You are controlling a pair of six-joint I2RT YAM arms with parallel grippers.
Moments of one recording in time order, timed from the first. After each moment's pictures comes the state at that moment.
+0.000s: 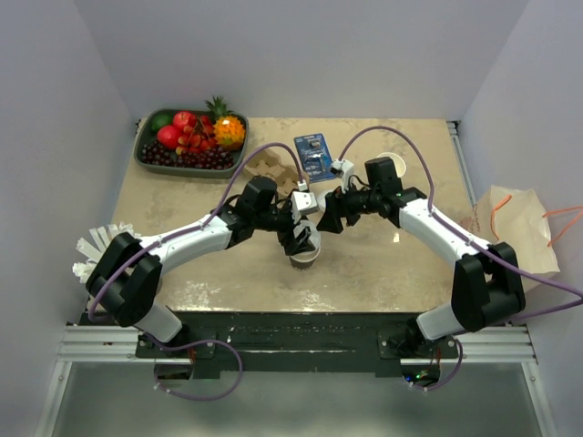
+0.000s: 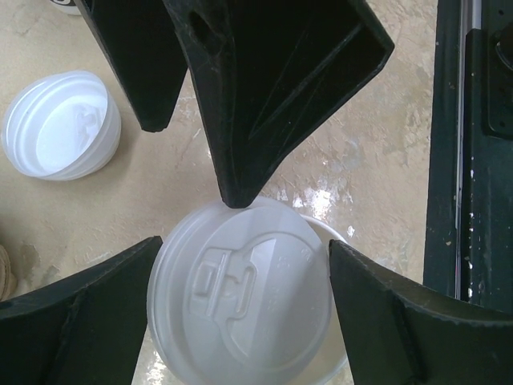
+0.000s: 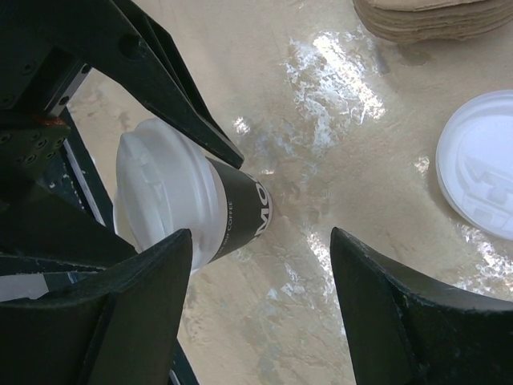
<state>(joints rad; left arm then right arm) -0.70 1.54 0.95 0.01 0.61 0.28 0.36 1.47 1.01 -0.35 -0.70 -0.09</state>
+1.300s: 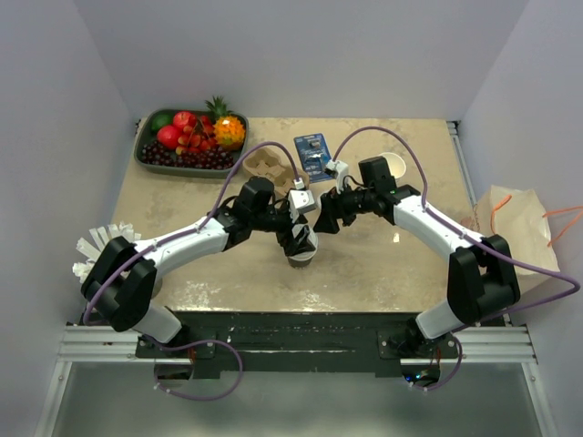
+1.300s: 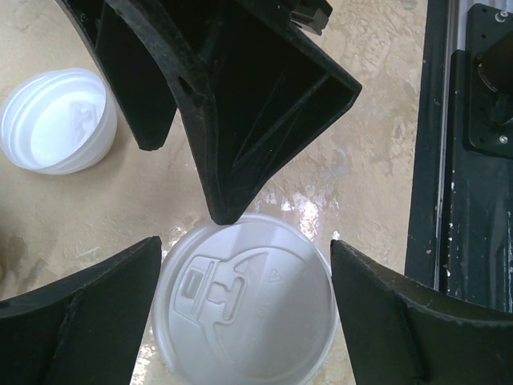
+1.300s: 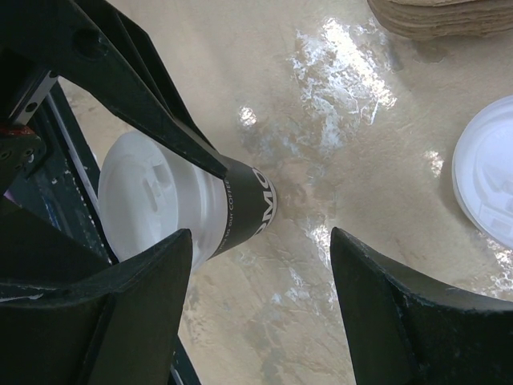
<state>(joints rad) -0.70 1.50 0.93 0.02 0.61 0.21 0.39 1.52 1.05 -0.37 -0.70 -0.09</state>
